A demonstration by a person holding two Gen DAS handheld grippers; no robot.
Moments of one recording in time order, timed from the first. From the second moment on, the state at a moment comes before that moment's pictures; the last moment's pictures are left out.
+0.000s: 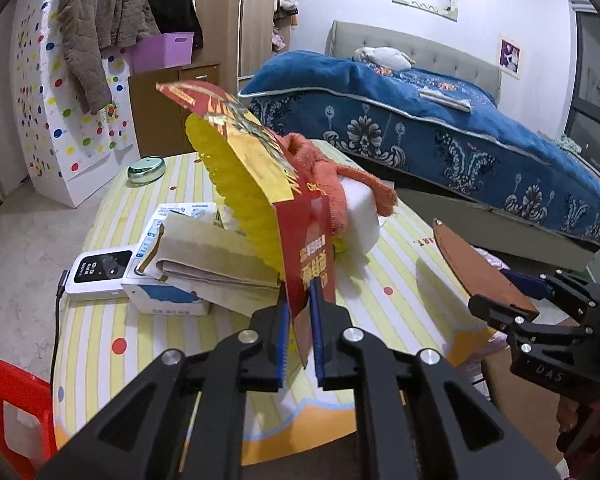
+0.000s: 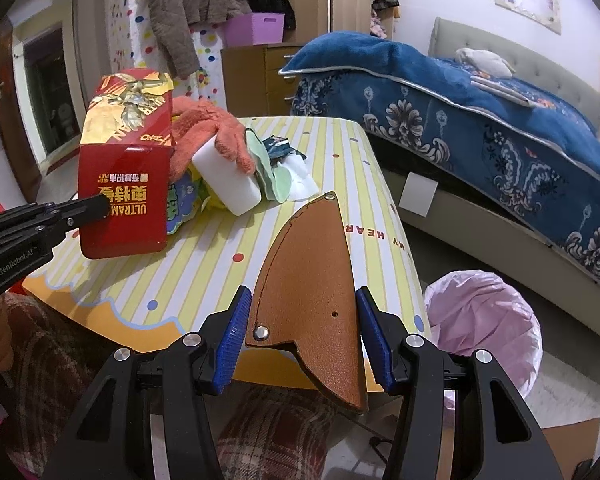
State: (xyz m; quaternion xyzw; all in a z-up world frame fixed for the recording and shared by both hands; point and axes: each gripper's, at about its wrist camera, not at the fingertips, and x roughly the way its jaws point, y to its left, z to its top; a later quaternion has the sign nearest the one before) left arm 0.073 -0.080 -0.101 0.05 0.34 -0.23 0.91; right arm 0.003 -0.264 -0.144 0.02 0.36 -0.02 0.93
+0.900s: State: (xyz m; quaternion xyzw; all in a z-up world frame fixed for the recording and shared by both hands) left arm 0.081 -0.044 -0.120 -0.03 0.38 -0.24 0.89; right arm 0.040 -0.204 -0.155 0.00 0.37 0.05 0.93
